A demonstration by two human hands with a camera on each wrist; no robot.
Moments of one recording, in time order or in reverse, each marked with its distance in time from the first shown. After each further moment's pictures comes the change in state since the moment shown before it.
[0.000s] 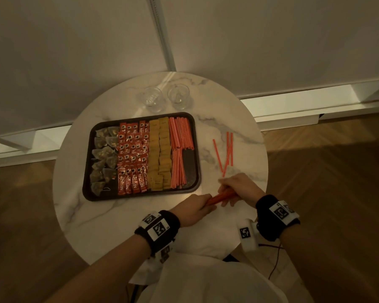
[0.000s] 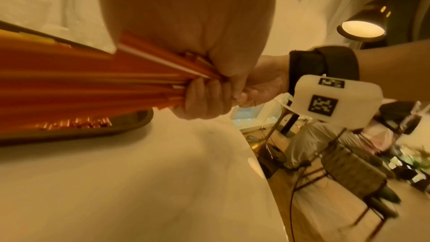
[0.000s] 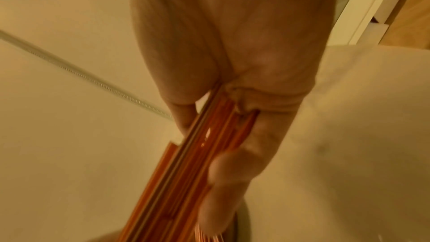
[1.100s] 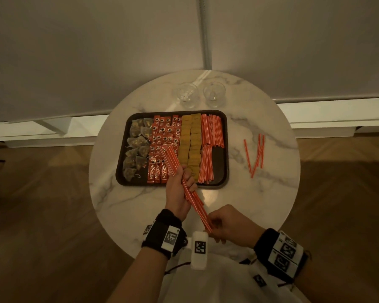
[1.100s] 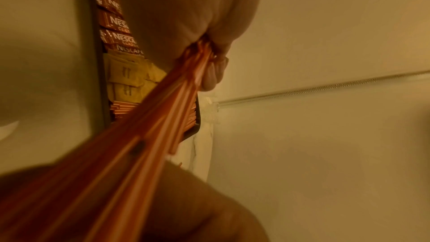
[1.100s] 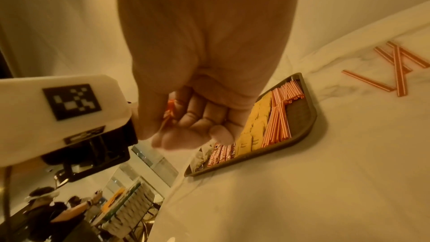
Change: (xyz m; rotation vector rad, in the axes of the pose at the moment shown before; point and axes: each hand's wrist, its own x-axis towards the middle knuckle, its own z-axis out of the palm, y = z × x) left_hand -0.054 -0.032 -0.029 -1.900 0.884 0.090; right_hand -0.051 0.015 0.105 -0.518 -0.453 -0.426
